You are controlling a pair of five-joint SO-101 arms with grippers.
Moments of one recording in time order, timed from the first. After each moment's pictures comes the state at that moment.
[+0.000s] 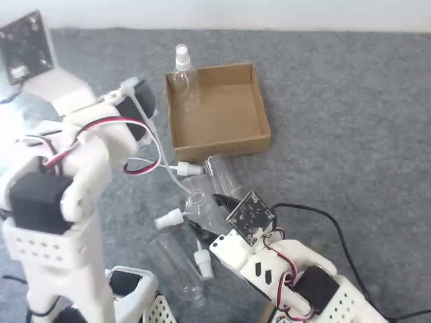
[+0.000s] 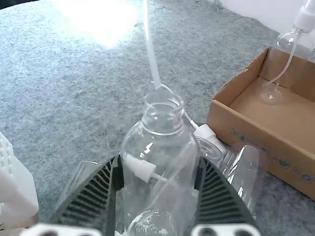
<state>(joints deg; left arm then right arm) 4.0 -33.5 -9.9 89.4 32.7 -53.7 -94.1 80.4 49.1 -0.8</state>
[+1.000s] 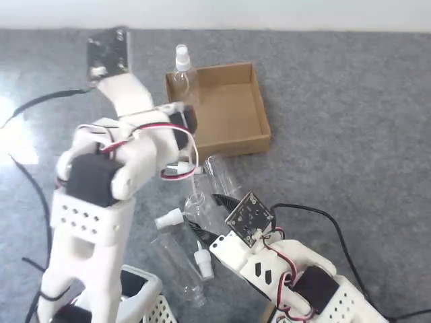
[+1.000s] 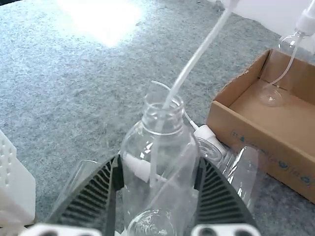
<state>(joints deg) 13.6 -33.5 6.9 82.7 32.7 -54.0 -94.1 80.4 49.1 0.3</state>
